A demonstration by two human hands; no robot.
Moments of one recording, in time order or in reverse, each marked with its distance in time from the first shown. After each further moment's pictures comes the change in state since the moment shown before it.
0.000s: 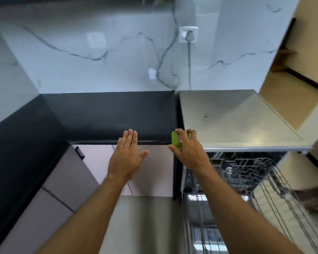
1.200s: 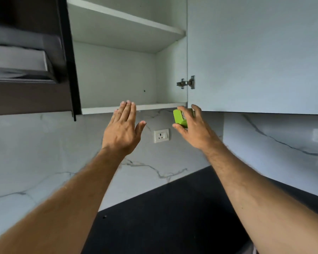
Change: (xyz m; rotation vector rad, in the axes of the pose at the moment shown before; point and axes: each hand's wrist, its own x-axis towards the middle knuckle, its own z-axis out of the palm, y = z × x) left_hand -0.259 -0.453 -0.464 0.617 0.666 -0.678; right_hand 0.066 -0.729 0.106 0.356 0.062 -1.079
